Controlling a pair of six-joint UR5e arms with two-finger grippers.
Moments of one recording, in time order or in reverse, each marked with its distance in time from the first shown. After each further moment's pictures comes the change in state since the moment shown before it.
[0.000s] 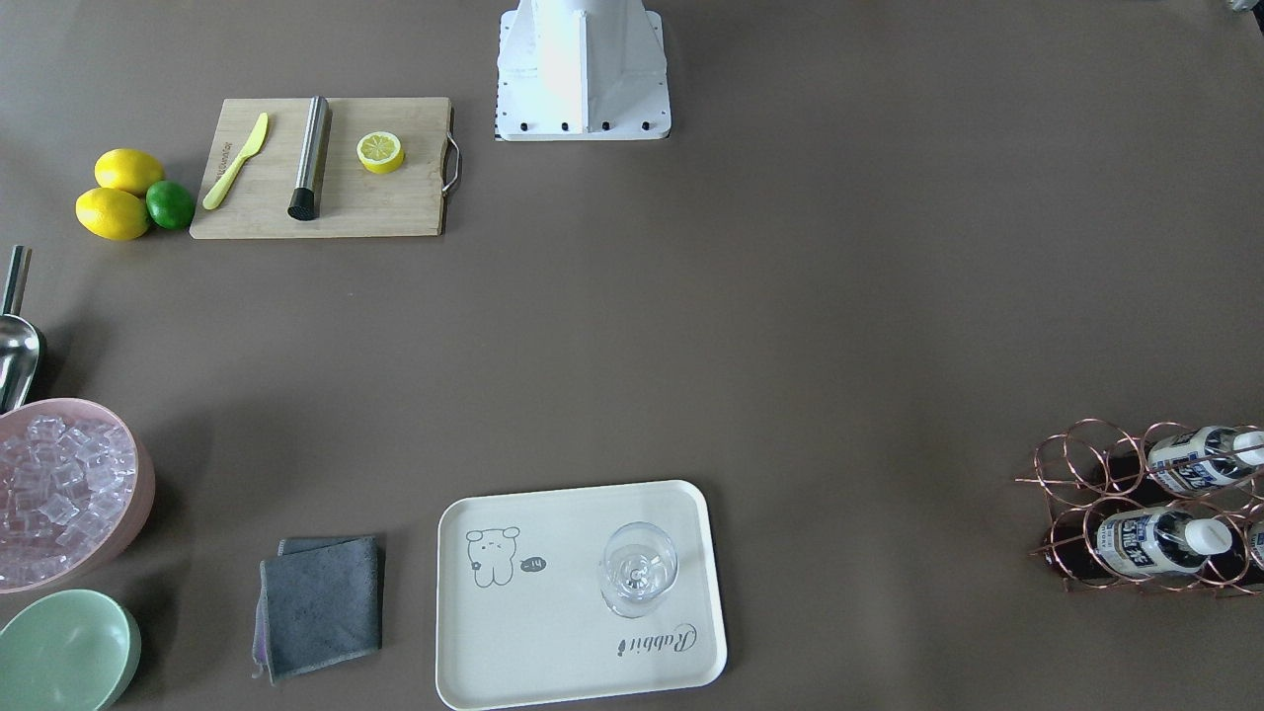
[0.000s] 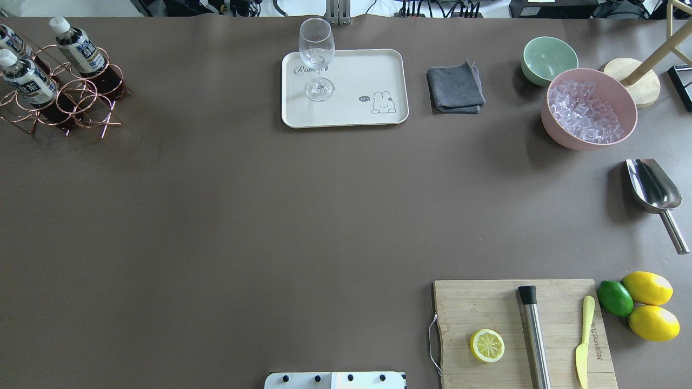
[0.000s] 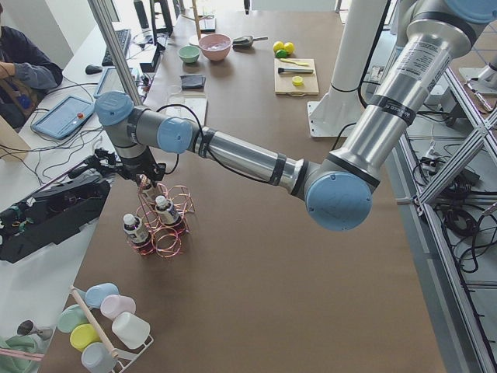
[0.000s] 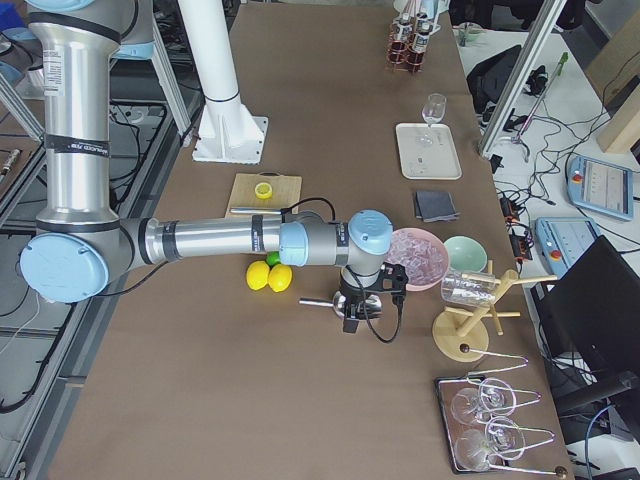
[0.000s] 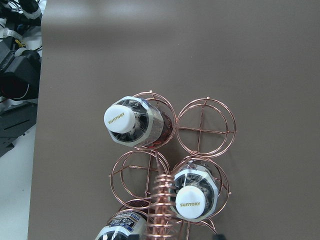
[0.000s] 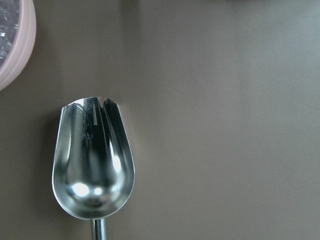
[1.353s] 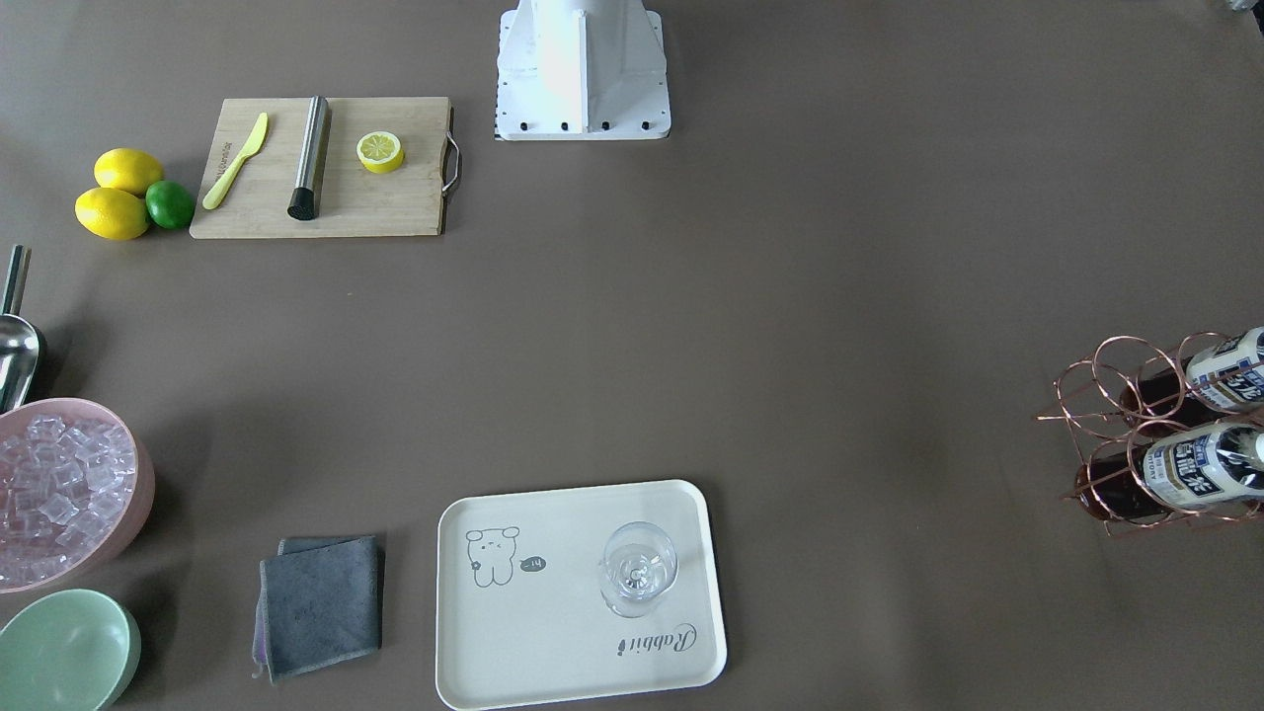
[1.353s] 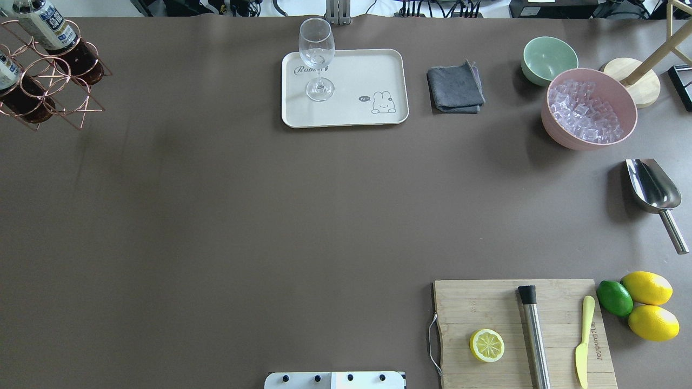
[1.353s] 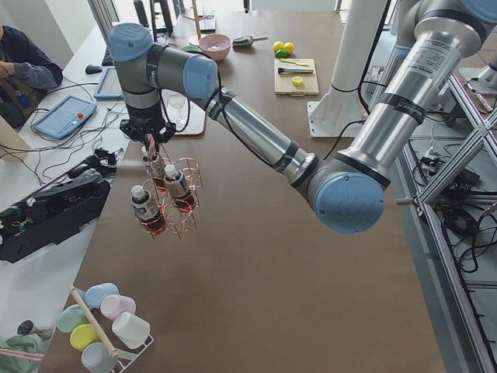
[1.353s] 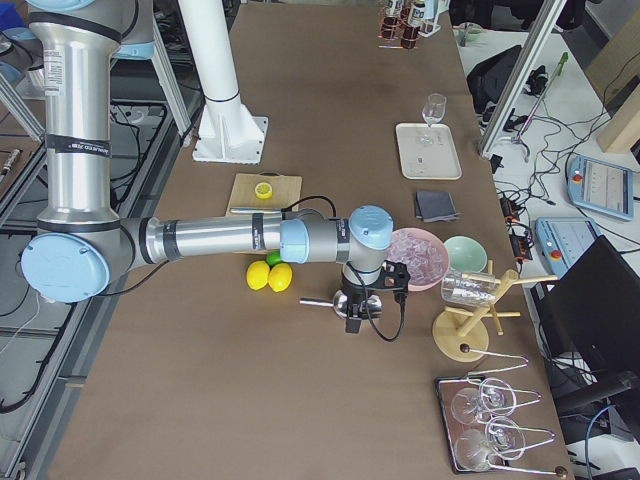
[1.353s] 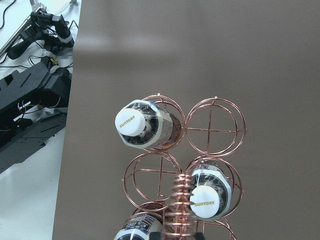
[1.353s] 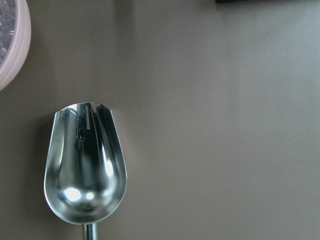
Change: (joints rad) left arm -0.101 -0.012 -0.317 0.325 -0.009 0.015; right arm 0.000 0.003 0.011 0.000 -0.041 0.000
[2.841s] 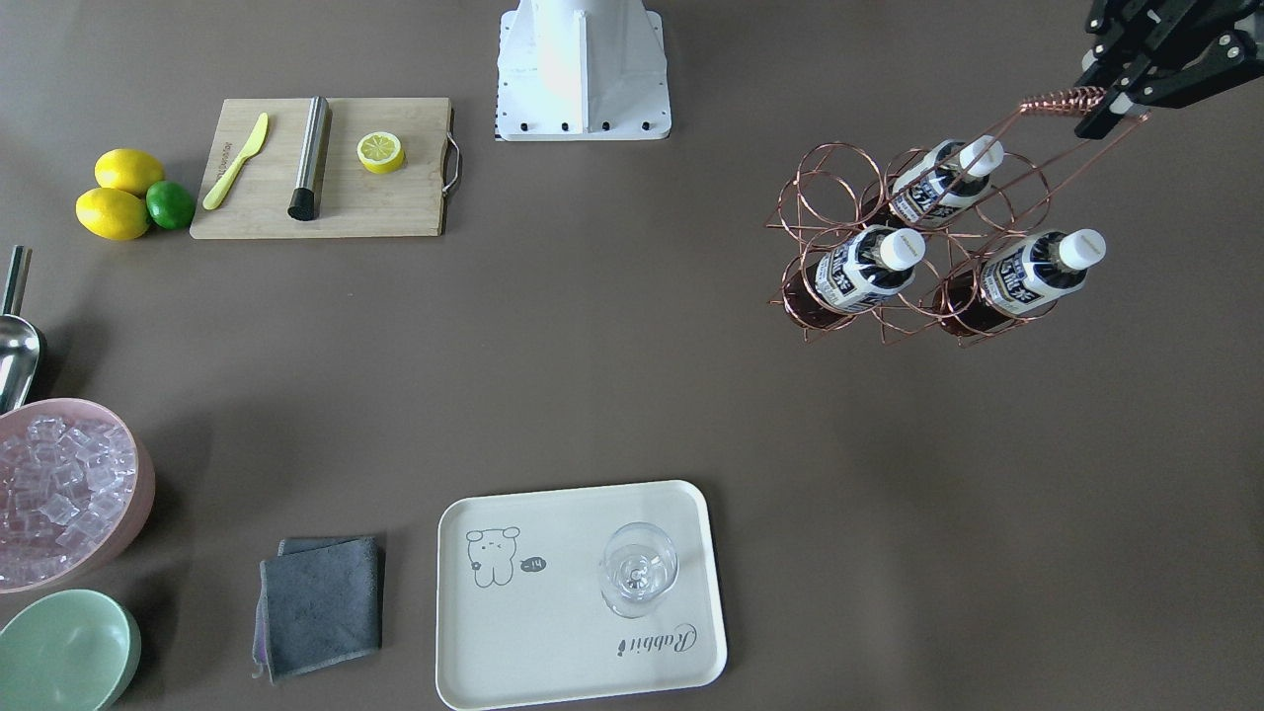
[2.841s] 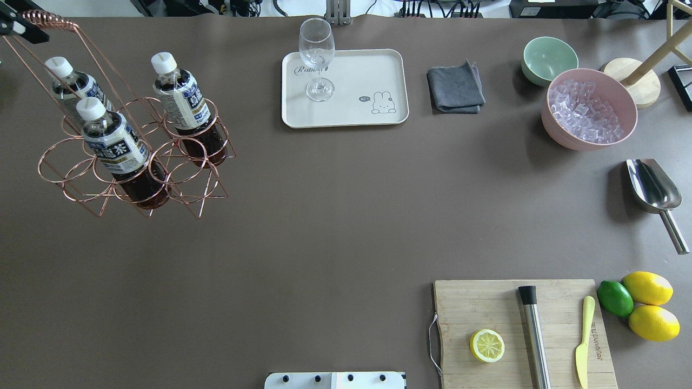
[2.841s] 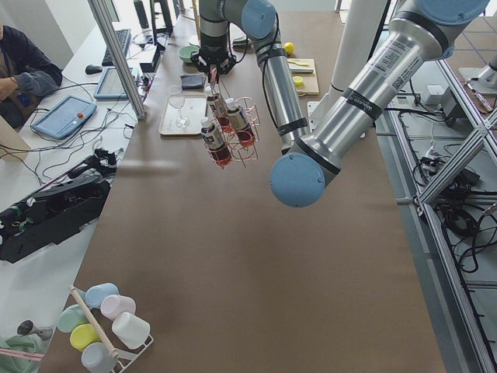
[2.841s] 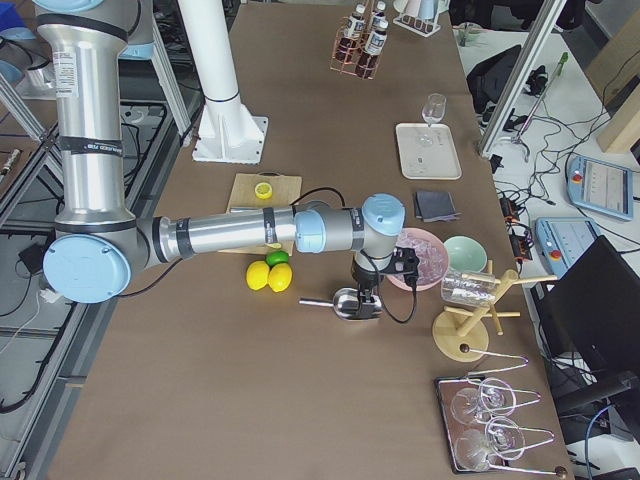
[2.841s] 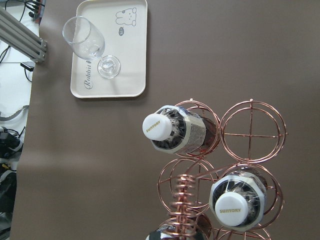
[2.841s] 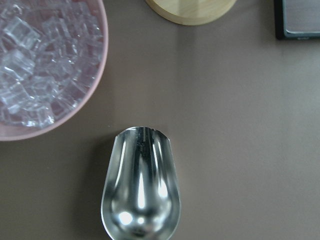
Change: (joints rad) left arm 0.315 -0.126 -0.445 0.237 0.027 -0.412; right arm -0.057 0.064 -0.011 0.002 0.018 0.002
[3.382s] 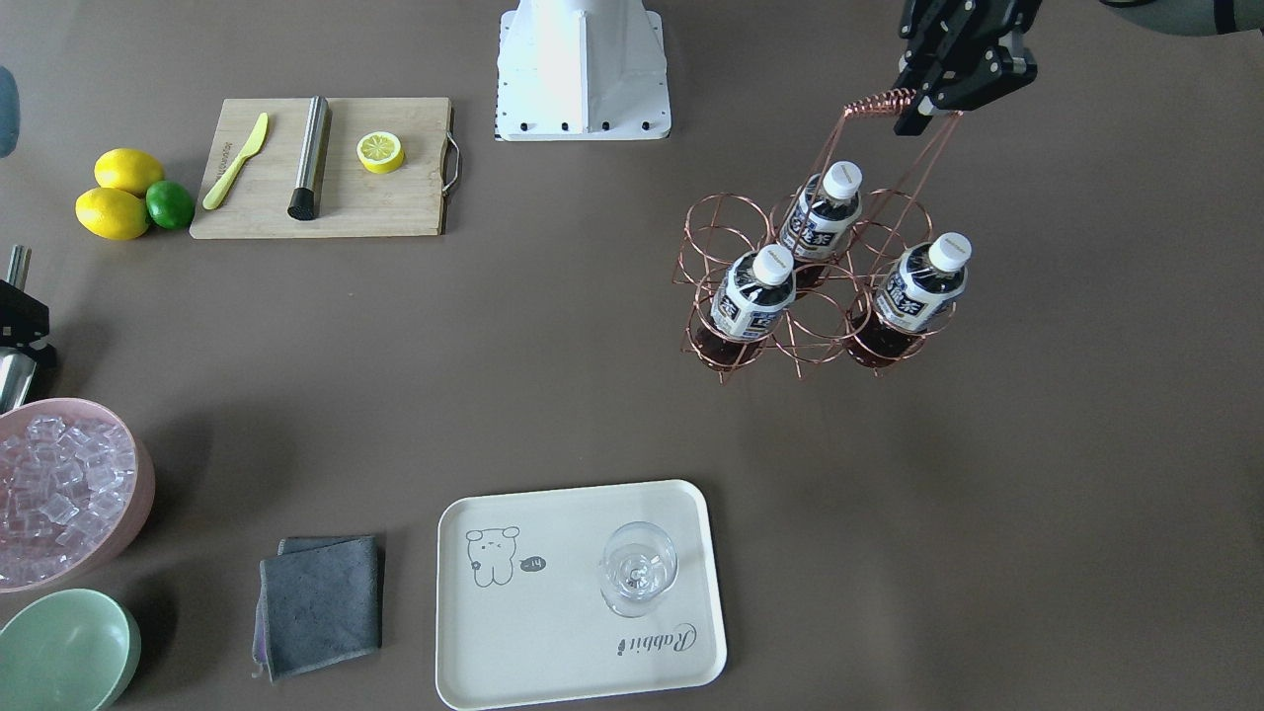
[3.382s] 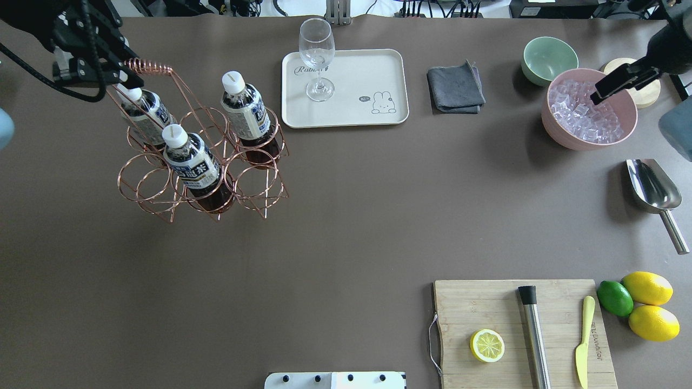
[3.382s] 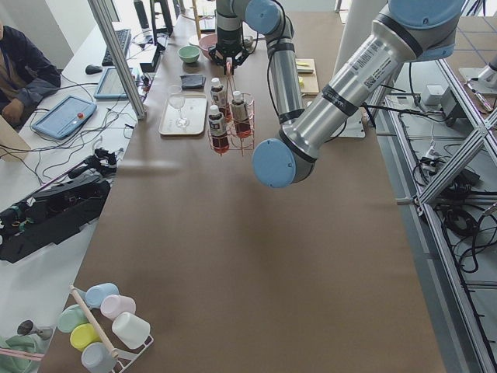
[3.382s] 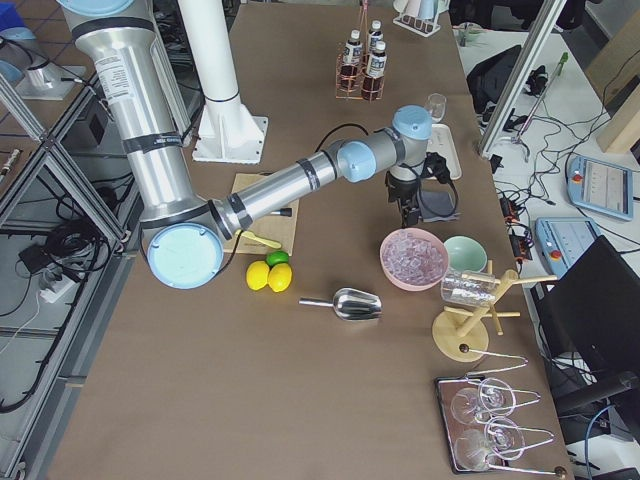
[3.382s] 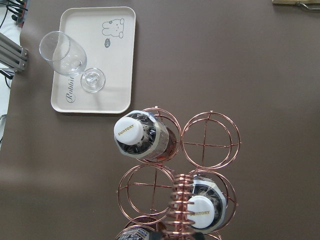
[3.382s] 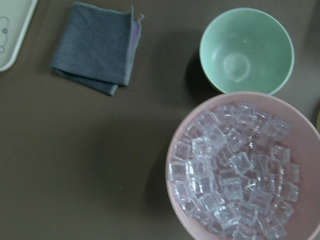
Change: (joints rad) left arm 0.213 -0.105 -0.003 -0.006 0.103 -0.254; right arm -0.178 0.276 0.054 0.028 0.008 0.050
